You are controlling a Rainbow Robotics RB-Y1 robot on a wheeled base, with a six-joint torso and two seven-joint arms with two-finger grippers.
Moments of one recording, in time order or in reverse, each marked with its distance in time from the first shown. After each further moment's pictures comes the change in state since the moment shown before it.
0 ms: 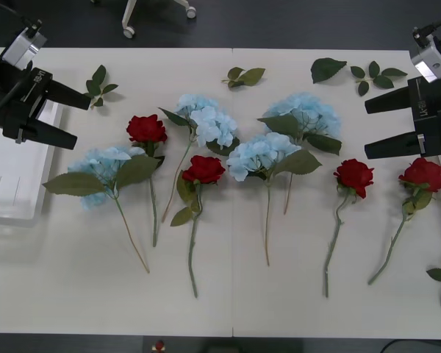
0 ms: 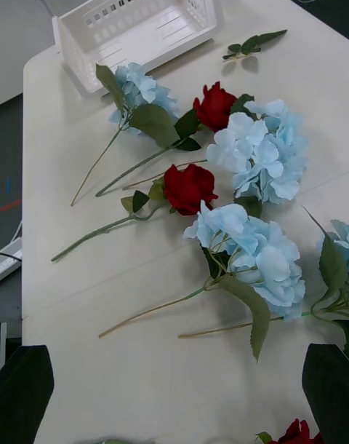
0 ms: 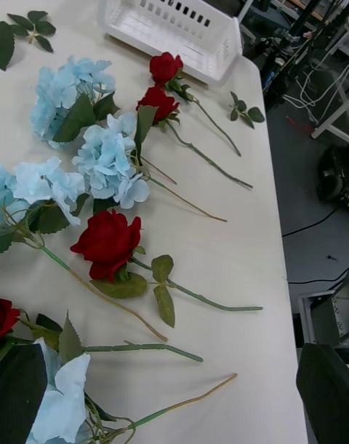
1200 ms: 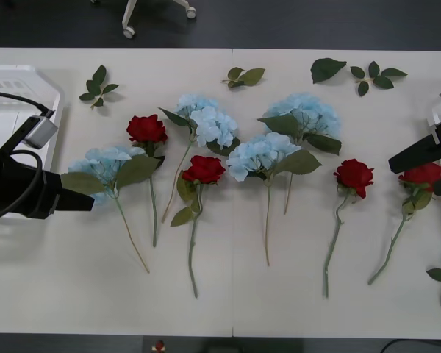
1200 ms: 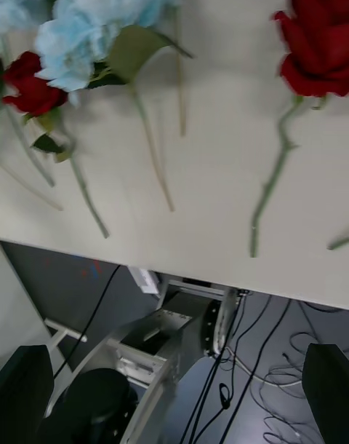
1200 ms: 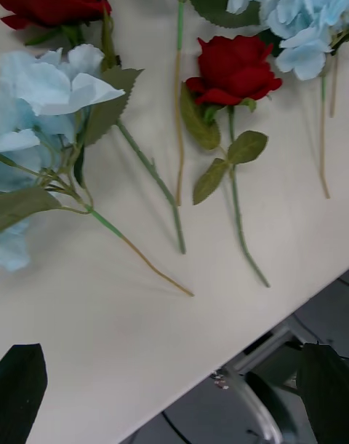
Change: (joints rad) right arm 0.098 -0.246 -0.021 -0.262 0.158 0.163 -1.573; left arm 0.642 -0.003 0.287 -0.932 -0.661 -0.222 1.245
